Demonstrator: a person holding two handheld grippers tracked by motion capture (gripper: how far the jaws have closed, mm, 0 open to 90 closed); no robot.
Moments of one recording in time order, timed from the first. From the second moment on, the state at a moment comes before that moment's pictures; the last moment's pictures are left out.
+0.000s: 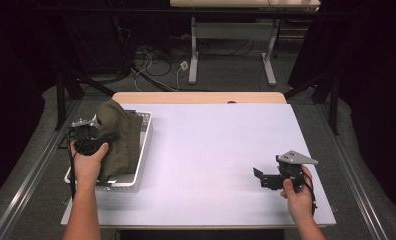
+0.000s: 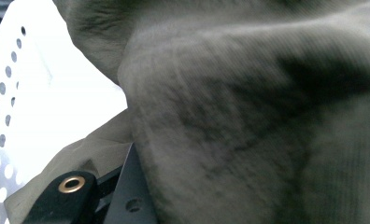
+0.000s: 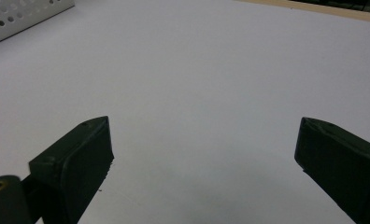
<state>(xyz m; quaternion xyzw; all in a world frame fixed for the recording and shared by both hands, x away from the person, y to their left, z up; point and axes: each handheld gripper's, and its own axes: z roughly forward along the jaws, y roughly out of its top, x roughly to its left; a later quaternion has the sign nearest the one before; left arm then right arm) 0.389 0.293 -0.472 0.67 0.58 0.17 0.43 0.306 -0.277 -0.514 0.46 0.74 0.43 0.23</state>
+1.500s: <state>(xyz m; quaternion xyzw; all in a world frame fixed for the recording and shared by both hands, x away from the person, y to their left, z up) 0.342 0.289 -0.424 0.62 0.53 0.27 0.52 0.306 -0.277 -0.511 0.46 0.73 0.44 0.24</state>
